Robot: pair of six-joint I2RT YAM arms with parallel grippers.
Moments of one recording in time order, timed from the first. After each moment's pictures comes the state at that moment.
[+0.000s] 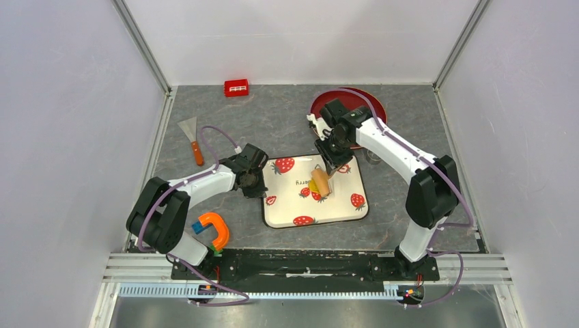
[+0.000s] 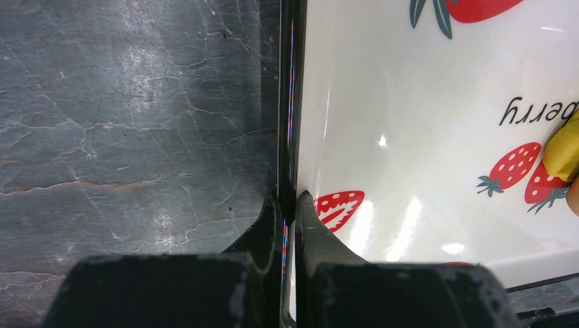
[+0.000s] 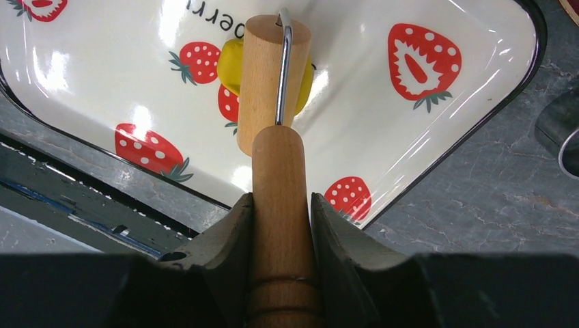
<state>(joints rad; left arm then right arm) -0.52 1.52 0.80 -0.46 -0.03 -0.71 0.55 1.79 1.55 -1.08 -0.12 -0.01</state>
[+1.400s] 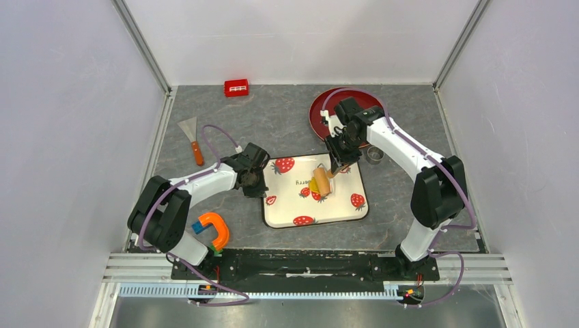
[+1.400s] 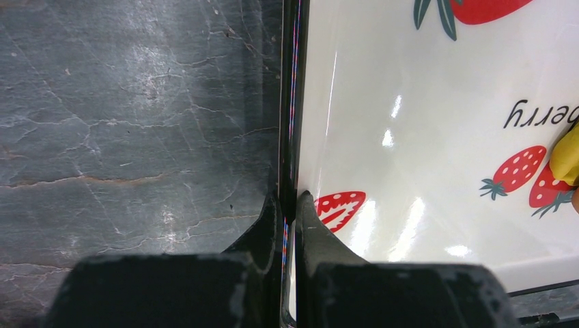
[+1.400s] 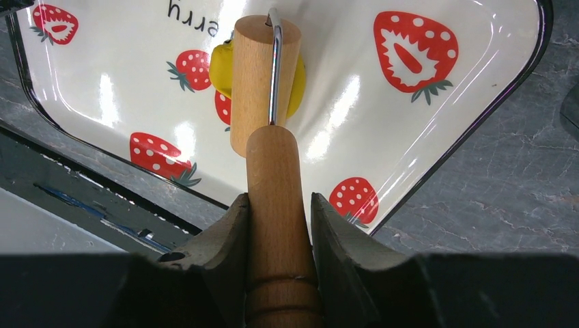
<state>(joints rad) -0.53 1.54 0.83 -0.49 -0.05 -0.72 0.45 1.76 1.47 -1.02 -0.21 0.03</state>
